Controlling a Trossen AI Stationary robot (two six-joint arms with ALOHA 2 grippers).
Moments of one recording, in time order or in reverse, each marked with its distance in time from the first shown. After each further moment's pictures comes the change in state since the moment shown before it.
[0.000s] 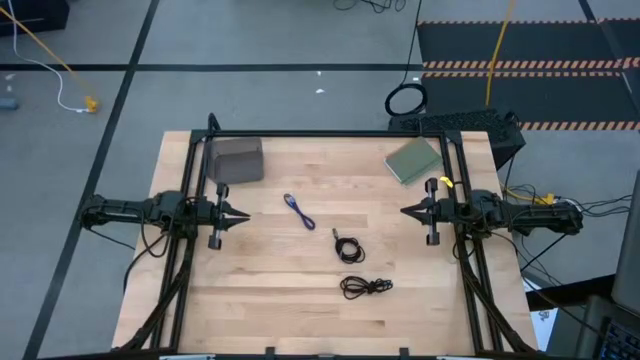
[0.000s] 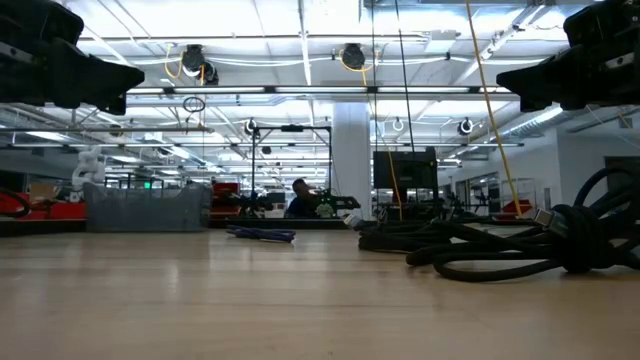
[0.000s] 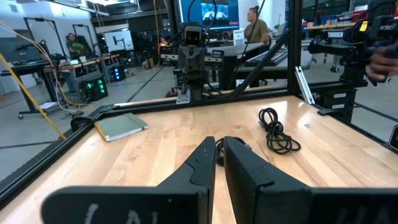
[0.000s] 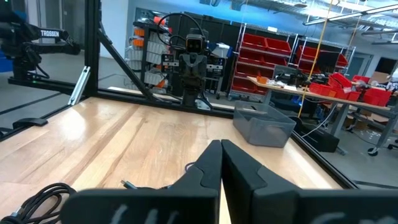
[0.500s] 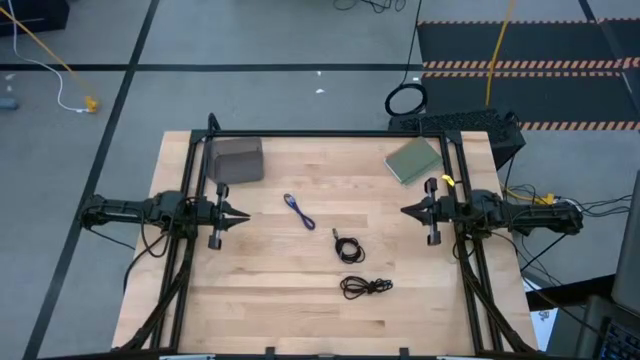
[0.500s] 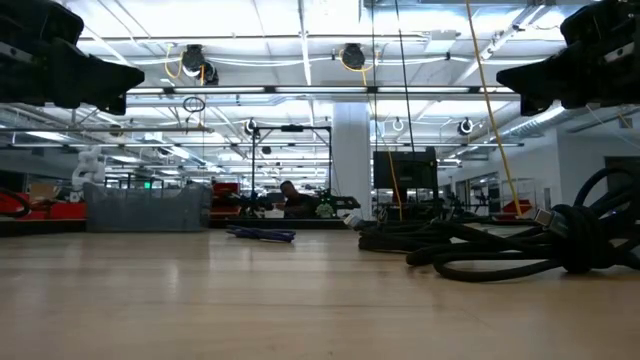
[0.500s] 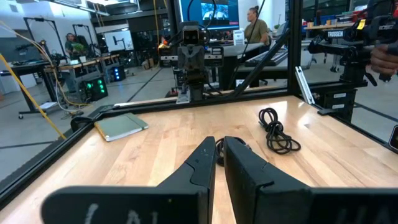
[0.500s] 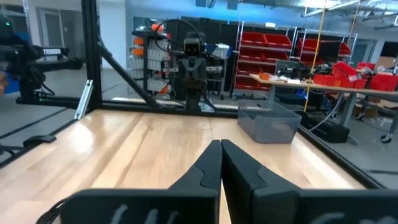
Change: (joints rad) left arm 0.000 0.000 0.000 0.000 0.000 0.000; right arm 0.000 0.003 0.002 0.007 0.005 0.097
